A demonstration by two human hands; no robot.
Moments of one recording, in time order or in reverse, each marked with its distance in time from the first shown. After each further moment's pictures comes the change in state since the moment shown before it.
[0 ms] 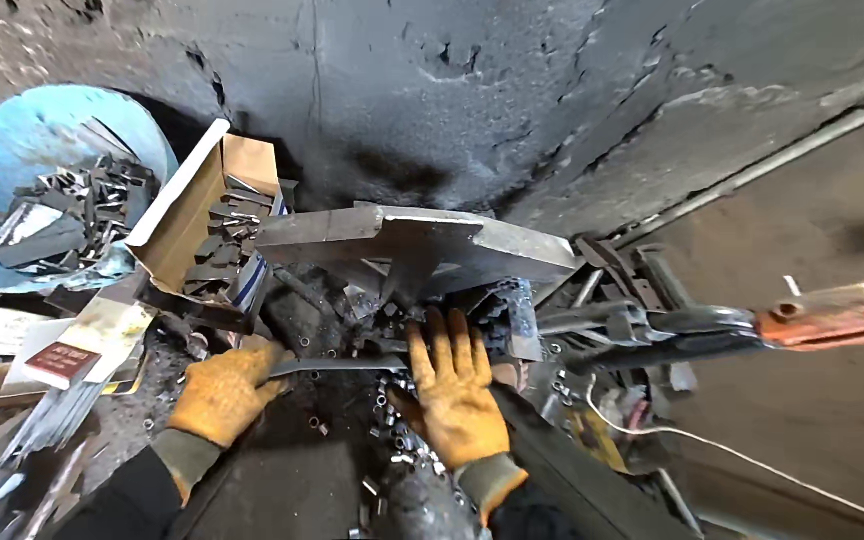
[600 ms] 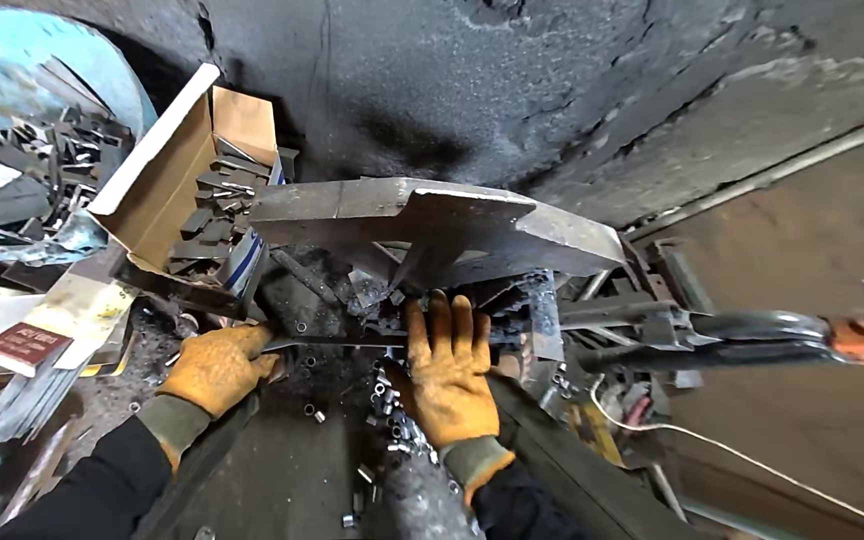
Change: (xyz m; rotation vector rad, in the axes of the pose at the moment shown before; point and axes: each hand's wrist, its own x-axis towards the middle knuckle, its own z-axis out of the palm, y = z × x) left_hand 0.030 -0.021 0.011 -0.008 -0.131 -0.016; right_hand 0.015 -0.013 0.021 -0.051 -0.003 0.063
